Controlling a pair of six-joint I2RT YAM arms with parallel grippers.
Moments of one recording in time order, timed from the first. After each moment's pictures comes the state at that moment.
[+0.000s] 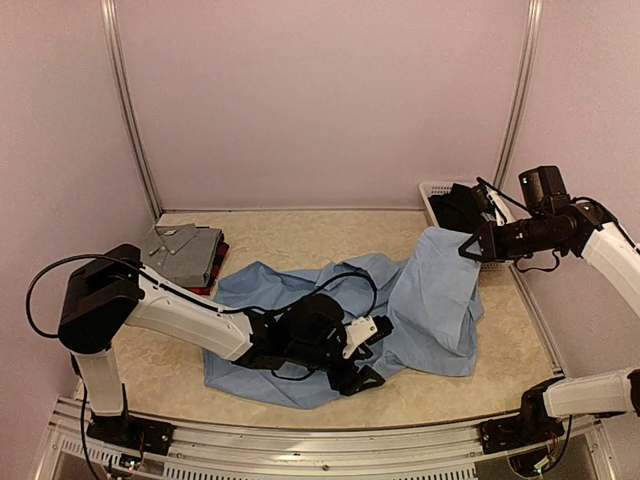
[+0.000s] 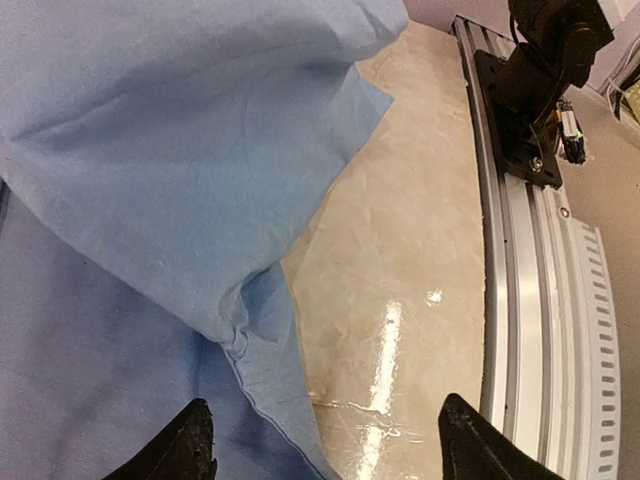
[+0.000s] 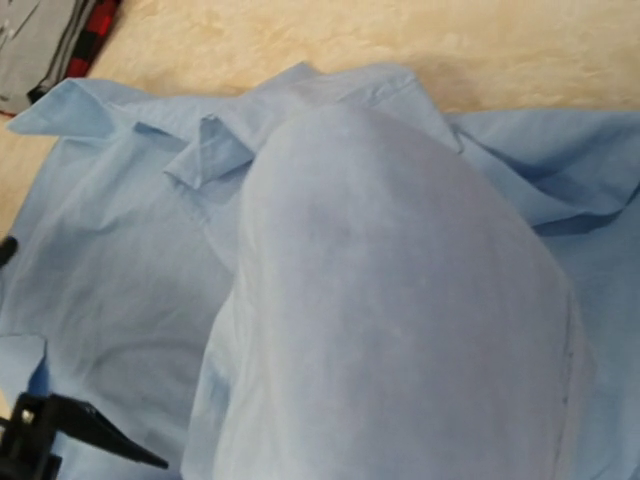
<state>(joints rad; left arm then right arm) -1.20 1.91 1.05 0.28 0.23 -0.05 0.24 1.12 1.14 -0.82 -0.44 0.12</state>
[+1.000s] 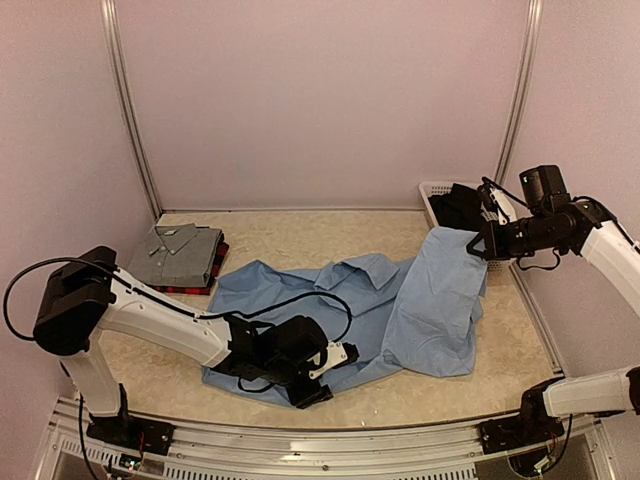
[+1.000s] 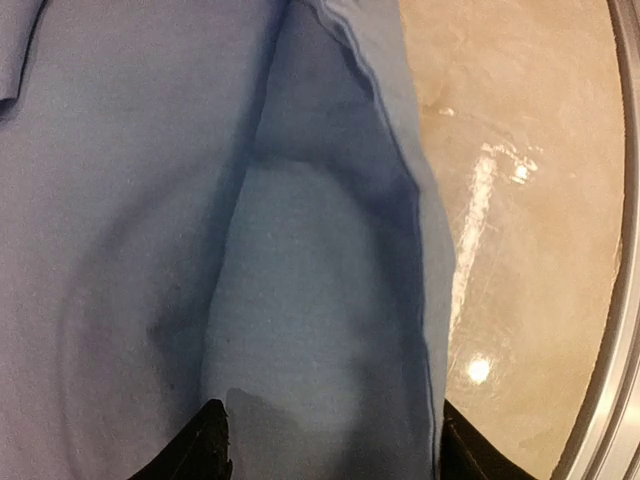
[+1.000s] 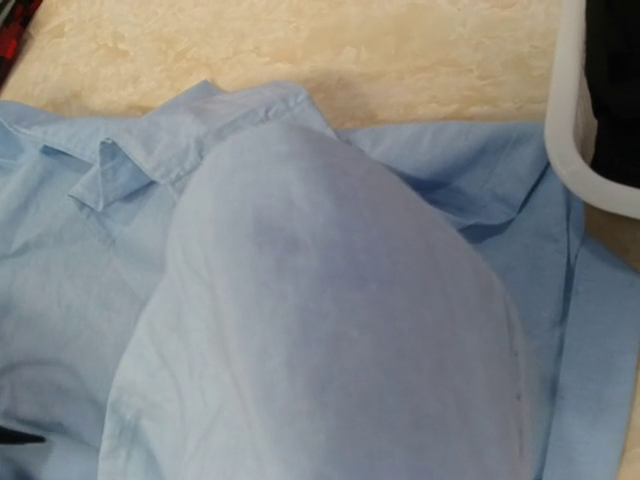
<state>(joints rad) -1.24 1.82 0.94 -0.08 -0.02 0.03 0.22 1.13 1.15 -0.82 -0.31 0.10</state>
